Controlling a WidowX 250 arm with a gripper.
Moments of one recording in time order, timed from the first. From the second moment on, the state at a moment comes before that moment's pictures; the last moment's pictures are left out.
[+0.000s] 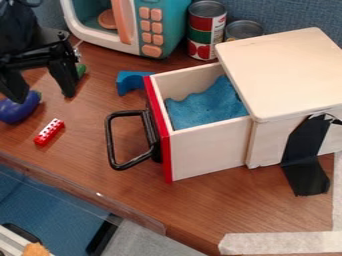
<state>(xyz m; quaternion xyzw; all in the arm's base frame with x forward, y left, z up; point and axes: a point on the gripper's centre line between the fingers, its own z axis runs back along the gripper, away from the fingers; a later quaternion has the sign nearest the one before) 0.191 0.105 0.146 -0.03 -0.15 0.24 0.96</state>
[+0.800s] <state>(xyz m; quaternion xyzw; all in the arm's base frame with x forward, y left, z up) 0.188 0.201 0.084 0.03 -0.09 0.21 0.97</state>
